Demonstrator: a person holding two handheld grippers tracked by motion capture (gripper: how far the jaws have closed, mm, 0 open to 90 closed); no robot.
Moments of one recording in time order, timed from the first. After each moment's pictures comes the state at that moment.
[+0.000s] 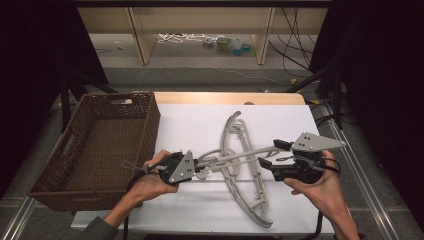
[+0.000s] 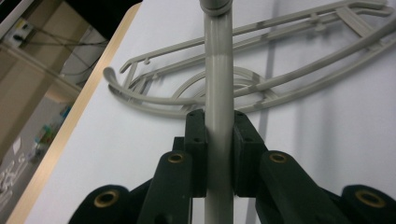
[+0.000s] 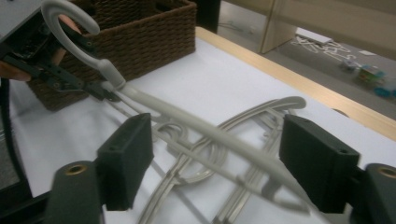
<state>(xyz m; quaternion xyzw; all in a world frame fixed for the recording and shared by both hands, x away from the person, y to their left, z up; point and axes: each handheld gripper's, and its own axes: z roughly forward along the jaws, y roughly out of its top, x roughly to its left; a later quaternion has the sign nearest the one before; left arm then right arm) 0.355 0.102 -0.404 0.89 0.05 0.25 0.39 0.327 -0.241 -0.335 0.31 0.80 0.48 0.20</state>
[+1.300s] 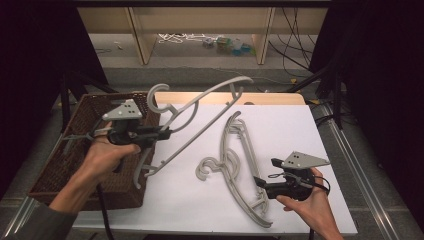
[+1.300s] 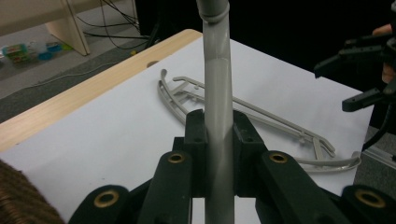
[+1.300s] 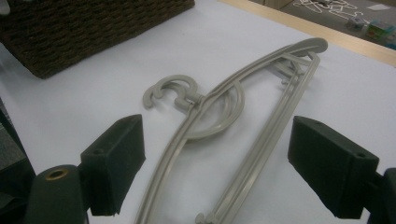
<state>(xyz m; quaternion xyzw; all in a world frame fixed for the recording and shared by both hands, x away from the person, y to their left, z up) 0.373 0.193 -0.290 0.81 0.30 0.14 0.49 0.312 -0.235 -0.384 0.35 0.81 0.44 0.18</state>
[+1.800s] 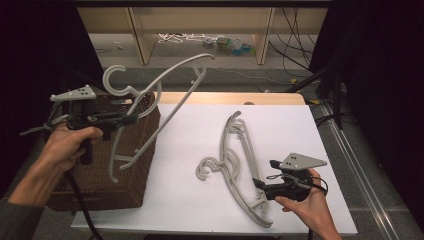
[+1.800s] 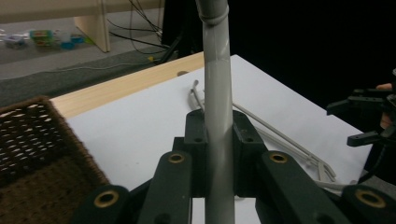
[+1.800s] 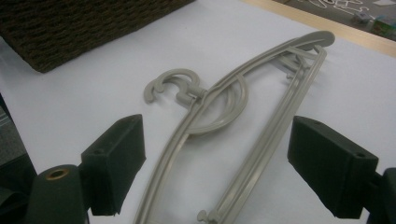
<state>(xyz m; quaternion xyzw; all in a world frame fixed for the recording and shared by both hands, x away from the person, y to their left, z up) 0.384 0.268 -0.271 0.75 0.38 0.12 0.53 0.314 -0.233 -0.390 0.35 0.82 0.43 0.17</state>
